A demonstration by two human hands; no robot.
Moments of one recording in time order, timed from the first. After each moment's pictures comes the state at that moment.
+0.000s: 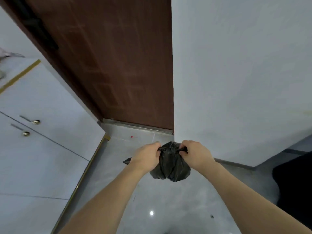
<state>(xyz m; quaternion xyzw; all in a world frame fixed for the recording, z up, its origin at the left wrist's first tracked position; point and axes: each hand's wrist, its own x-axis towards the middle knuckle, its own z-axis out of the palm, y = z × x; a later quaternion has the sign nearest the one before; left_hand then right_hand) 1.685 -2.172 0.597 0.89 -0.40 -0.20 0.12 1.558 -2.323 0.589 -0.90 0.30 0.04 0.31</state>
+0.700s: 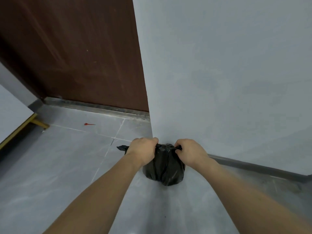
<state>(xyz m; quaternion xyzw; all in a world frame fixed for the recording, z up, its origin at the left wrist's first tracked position) 1.769 -2.362 0.038 0.86 -0.50 -0.10 -0.03 1.635 -2.497 0.035 -0.91 0.29 0.07 0.27</state>
